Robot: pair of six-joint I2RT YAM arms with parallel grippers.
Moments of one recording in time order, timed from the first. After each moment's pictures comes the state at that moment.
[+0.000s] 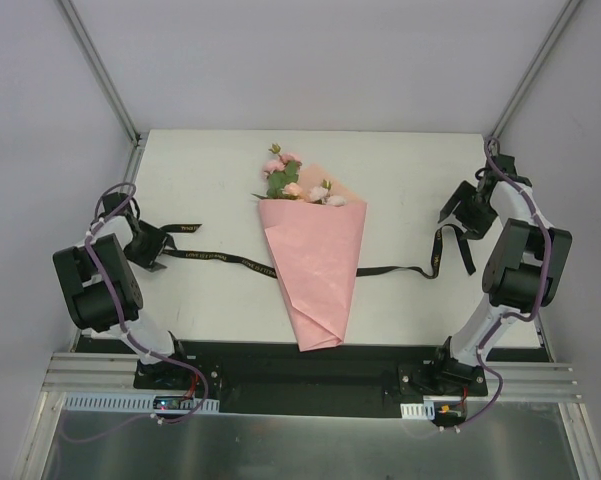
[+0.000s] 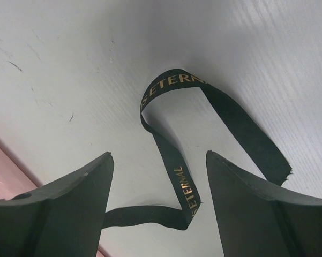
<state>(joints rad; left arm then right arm) 0.40 1.62 0.93 -0.56 0.16 -0.72 -0.24 1.82 1.37 -0.76 -0.10 0.39</state>
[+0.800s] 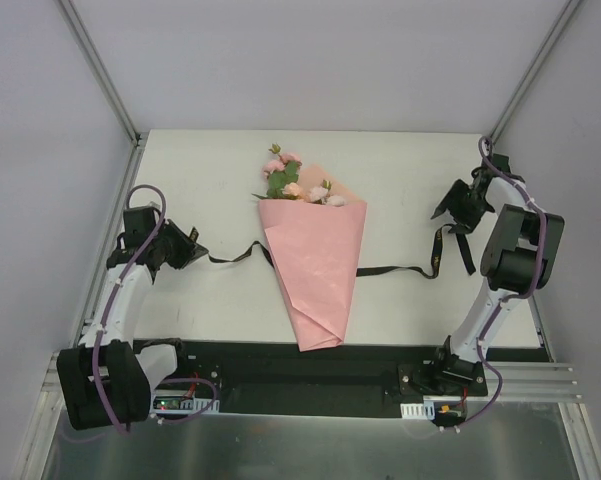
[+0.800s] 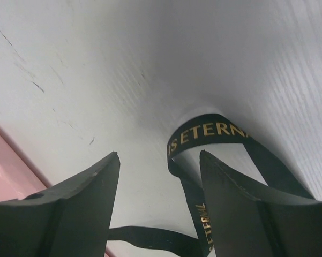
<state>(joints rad) 0.16 1.10 0.69 -0.47 0.39 -0.72 -0.25 1.96 1.43 -0.70 -0.22 0.38</state>
